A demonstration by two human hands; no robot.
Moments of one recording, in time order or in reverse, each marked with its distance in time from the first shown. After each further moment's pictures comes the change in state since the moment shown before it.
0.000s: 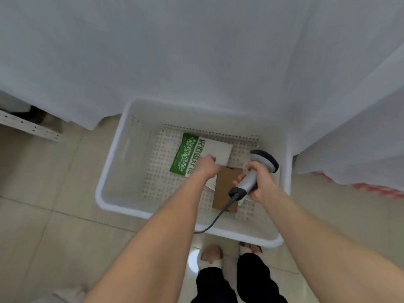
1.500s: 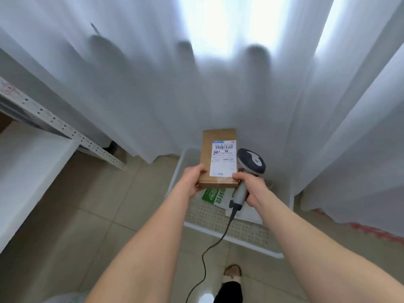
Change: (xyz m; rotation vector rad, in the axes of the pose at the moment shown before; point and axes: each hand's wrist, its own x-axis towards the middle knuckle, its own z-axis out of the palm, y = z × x) left_hand -0.253 0.017 -0.221 -1.068 0.146 -0.196; right_hand -0.285 -0.016 0.100 -0.300 -0.218 -0.248
